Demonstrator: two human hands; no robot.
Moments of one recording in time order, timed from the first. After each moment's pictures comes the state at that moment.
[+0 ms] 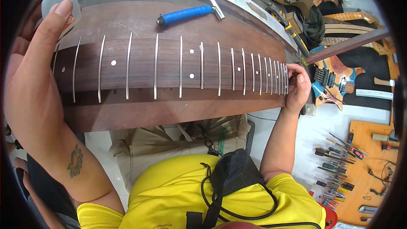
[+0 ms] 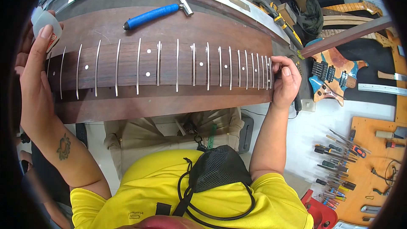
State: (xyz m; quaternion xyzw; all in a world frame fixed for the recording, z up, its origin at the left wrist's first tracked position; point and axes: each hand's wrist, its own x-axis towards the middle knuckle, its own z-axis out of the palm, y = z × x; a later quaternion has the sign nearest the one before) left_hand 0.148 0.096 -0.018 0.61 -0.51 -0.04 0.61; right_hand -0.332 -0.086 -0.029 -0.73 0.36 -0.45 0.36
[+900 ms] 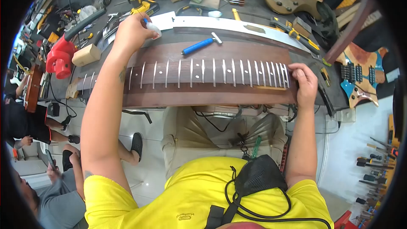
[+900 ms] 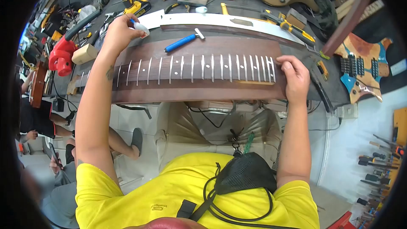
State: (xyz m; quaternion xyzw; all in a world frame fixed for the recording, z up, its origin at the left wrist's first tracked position) left_hand 0.169 -0.004 0.036 0.78 -0.55 -0.02 0.31; right_hand -0.335 -0.086 -0.040 -0.71 0.33 -0.49 0.38
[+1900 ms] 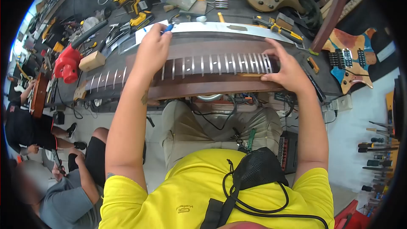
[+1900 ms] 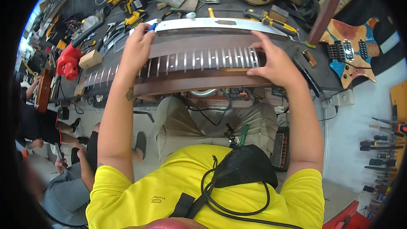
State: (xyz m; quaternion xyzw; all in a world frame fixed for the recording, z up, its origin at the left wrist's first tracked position) left_hand 0.060 0.028 0.043 0.68 -0.60 -0.03 0.42; right_hand -0.325 -0.066 0.039 -0.87 0.34 -0.22 0.26
